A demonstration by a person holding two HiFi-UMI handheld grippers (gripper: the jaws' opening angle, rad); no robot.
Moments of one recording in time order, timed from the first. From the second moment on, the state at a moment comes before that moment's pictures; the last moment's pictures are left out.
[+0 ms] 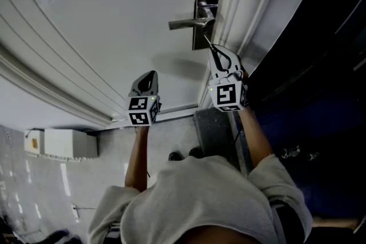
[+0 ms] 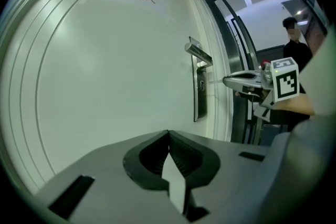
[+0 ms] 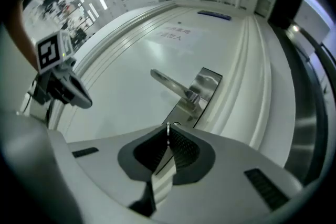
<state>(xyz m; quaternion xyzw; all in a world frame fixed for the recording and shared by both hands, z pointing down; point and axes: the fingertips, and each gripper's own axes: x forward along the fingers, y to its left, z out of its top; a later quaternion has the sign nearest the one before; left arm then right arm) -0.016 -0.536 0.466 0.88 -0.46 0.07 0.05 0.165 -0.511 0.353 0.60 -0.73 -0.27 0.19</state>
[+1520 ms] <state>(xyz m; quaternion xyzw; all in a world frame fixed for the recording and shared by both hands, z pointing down) -0.038 -0.544 0.474 0.87 -0.48 0.06 0.07 0.188 -0.505 0.442 0.63 -0.78 -0.01 0.05</state>
